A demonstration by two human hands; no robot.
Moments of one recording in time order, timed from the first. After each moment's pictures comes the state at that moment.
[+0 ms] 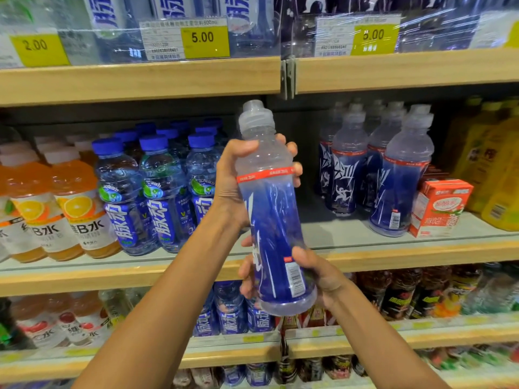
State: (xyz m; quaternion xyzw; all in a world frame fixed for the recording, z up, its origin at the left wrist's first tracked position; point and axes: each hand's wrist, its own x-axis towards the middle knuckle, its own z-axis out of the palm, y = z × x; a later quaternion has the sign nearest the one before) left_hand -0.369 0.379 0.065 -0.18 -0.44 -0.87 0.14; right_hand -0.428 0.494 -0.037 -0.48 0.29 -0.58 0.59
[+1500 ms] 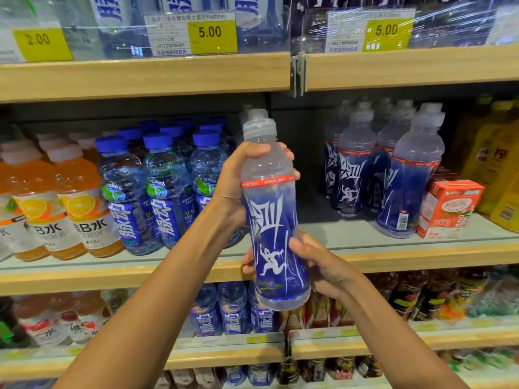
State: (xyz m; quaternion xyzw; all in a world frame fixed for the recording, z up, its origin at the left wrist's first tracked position) left_hand -0.363 0.369 0.064 -0.06 -0.51 -0.83 0.22; right_hand -0.435 0.493 -0.028 -0.43 0.42 -0.61 0.52
